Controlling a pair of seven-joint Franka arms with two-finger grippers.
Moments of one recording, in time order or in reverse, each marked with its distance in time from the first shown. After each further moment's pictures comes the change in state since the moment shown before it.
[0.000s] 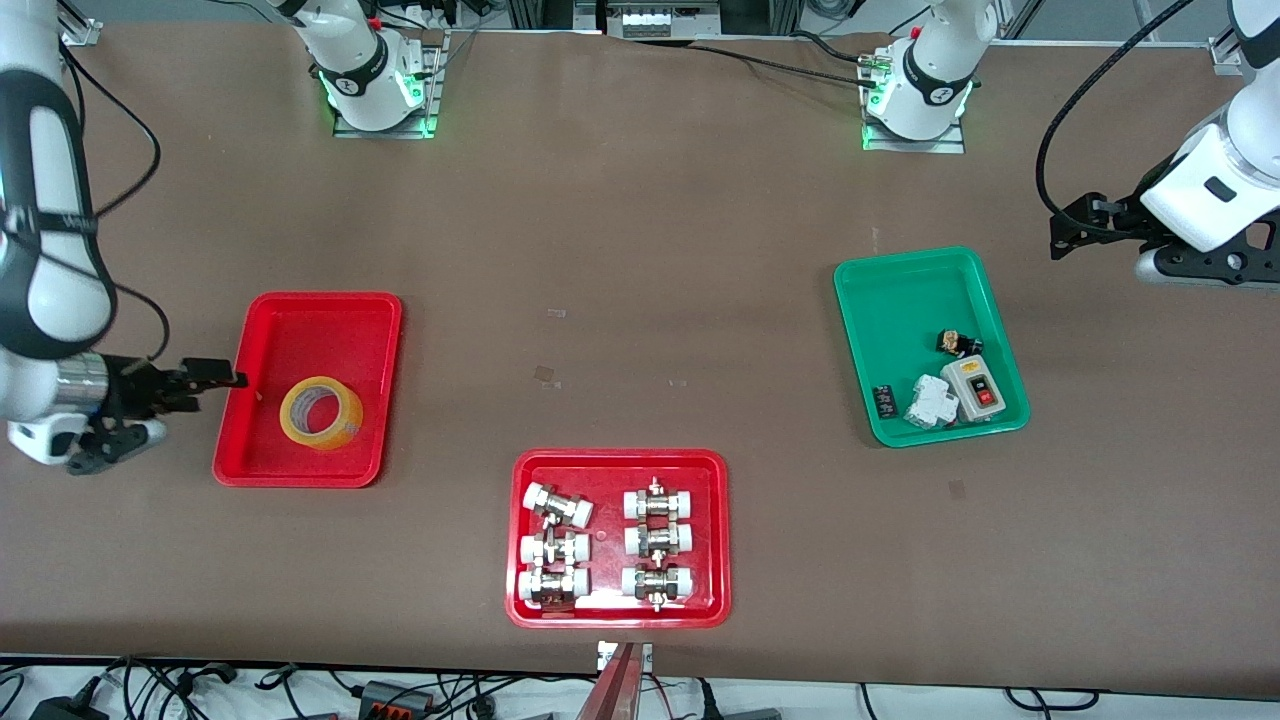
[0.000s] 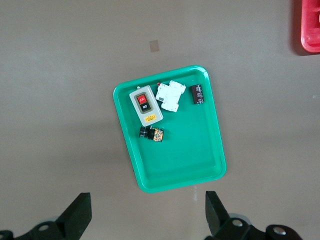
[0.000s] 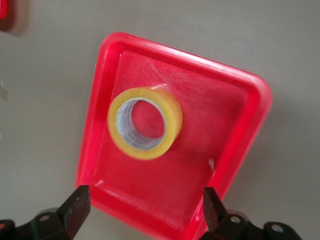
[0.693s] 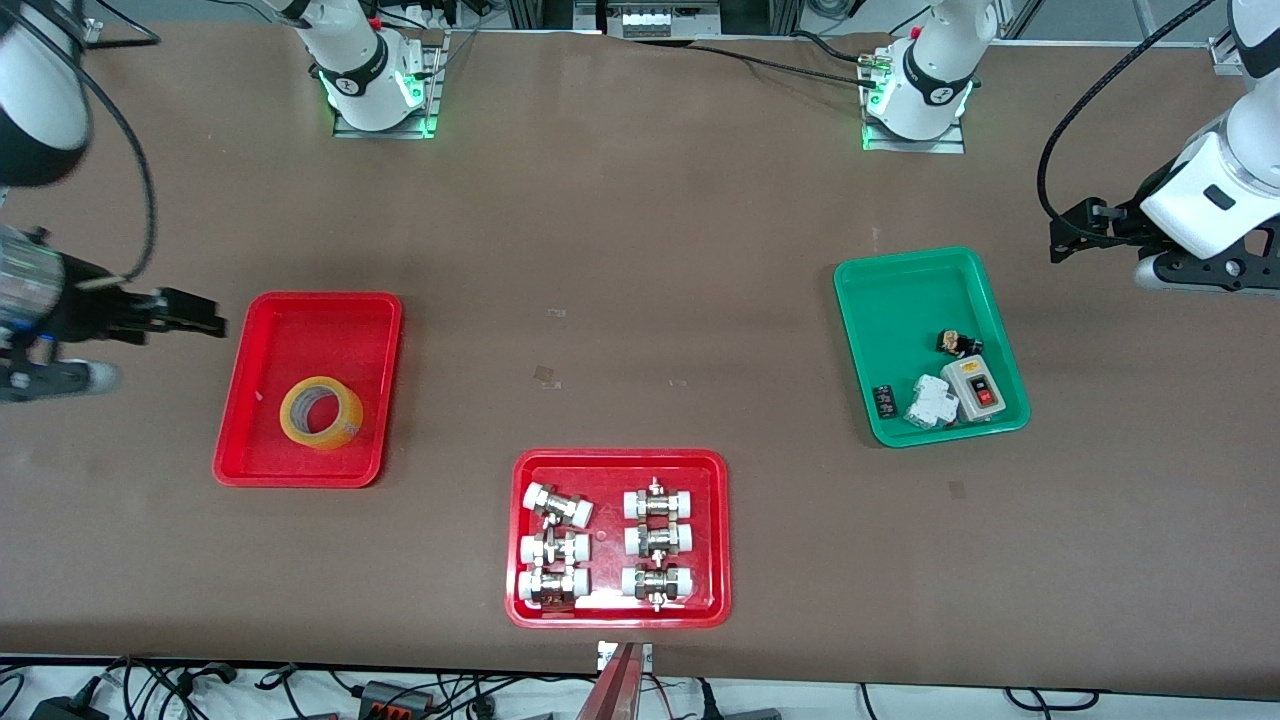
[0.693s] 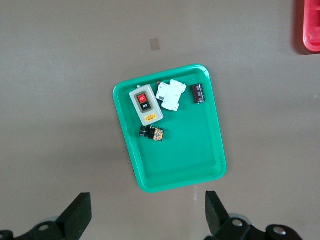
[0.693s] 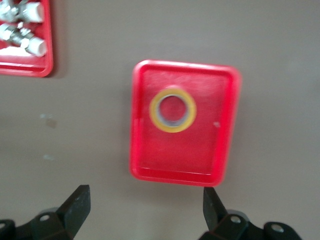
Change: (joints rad) left arm 0.001 0.005 0.003 0.000 0.000 0.000 0.000; right arm 0.164 -0.142 -0.015 0.254 -0.122 -0.275 0.403
